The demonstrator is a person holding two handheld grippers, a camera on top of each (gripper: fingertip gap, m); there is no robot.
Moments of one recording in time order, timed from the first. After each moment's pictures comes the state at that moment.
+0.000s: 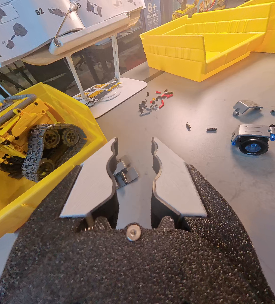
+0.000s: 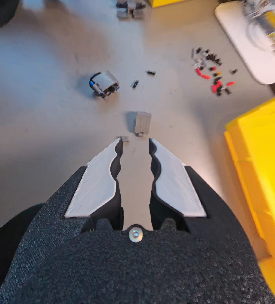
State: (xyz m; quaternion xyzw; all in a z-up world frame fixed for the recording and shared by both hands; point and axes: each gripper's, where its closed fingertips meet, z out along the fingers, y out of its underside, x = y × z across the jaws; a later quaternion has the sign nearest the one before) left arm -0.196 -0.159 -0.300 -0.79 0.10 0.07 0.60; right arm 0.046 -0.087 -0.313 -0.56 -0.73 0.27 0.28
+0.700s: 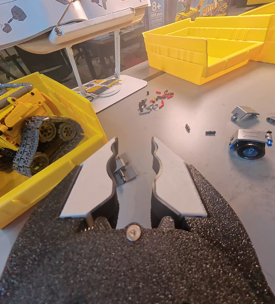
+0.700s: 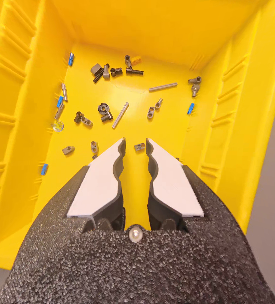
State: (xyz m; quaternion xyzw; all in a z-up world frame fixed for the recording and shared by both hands) left arm -0.199 -0.158 -0.303 -0.80 0.07 0.04 0.60; right arm 0.298 0.181 -0.346 -0.90 -0.33 0.09 0.27
